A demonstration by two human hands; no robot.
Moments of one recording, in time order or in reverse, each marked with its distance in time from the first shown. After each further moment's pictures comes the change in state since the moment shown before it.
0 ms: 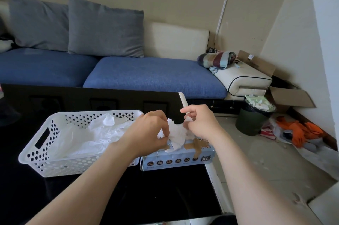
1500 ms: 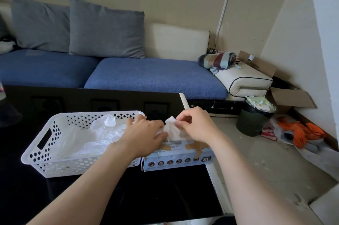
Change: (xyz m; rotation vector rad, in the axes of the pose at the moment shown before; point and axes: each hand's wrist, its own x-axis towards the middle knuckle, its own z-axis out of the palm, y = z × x) left_hand -0.003 -0.002 0.000 0.212 -0.189 -0.265; right_hand 0.002 0.000 0.008 -0.100 -0.064 -0.172
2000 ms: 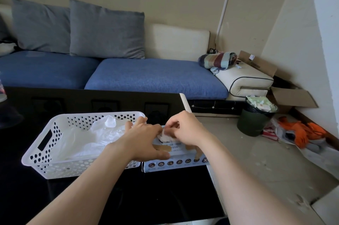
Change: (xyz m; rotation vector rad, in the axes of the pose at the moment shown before) left_hand -0.003 -0.007 -0.002 0.039 -0.160 0.036; right_hand -0.002 -0.028 0.013 -0.065 -0.170 -0.026
